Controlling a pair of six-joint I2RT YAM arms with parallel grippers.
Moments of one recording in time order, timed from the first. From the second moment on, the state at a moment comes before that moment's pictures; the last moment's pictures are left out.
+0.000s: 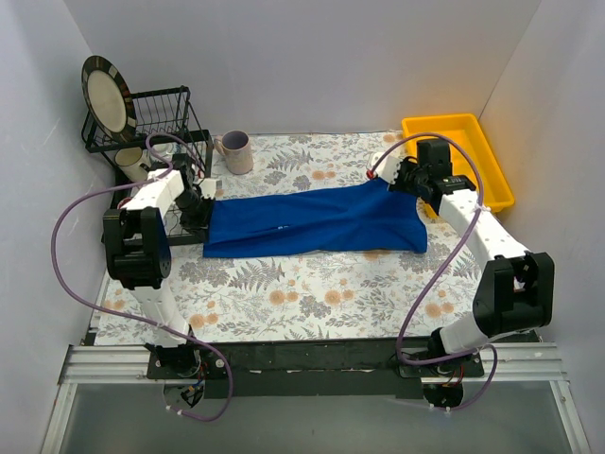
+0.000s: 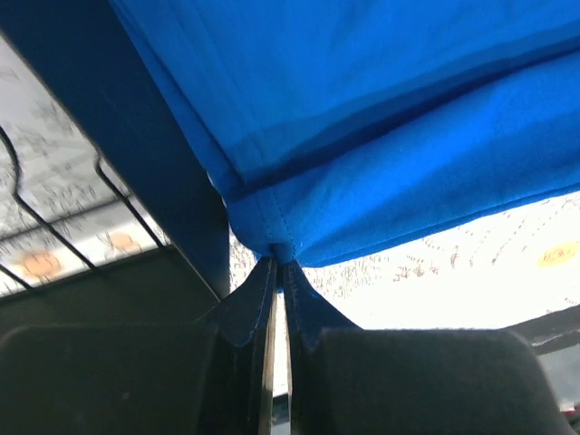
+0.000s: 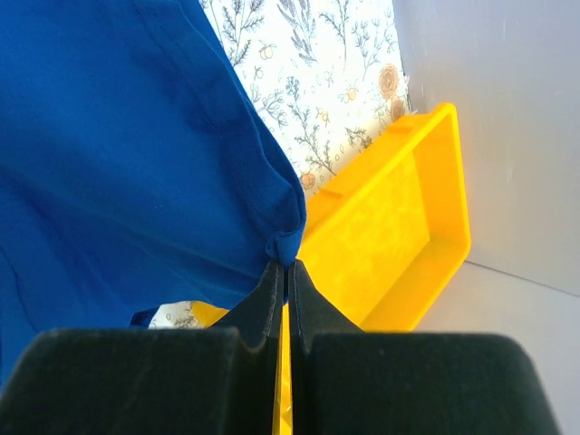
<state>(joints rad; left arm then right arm) 0.02 1.89 1.44 -1.04 0.20 0.25 0.20 1.49 1.19 -0.39 -0.16 -1.13</state>
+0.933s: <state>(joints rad) 0.00 1.91 1.52 -1.06 0.21 0.23 0.20 1.70 1.31 -0.34 -0.15 -1.15</state>
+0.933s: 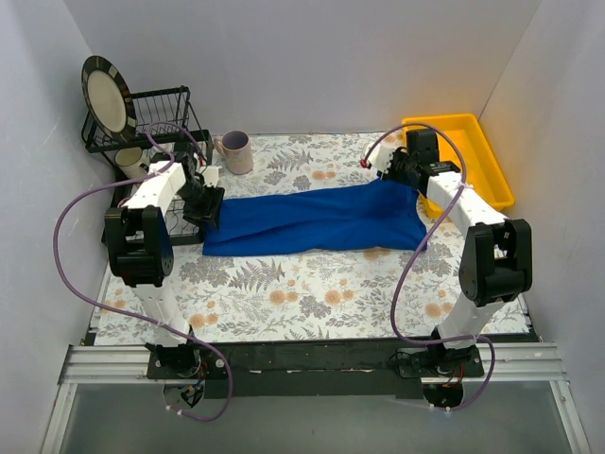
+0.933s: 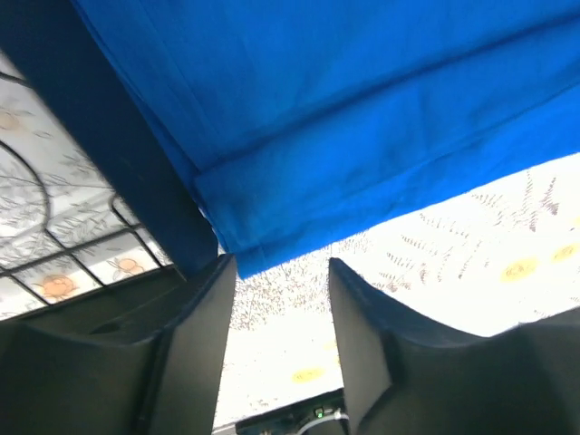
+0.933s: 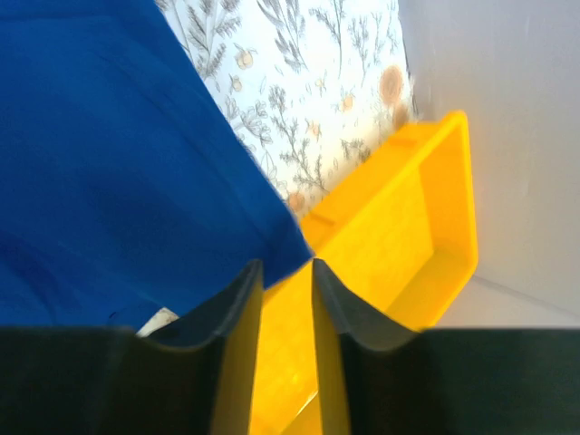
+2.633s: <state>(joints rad) -0.09 1.76 1.24 -0.88 0.25 0.41 0.01 1.53 1.07 -0.82 -0.31 -1.01</state>
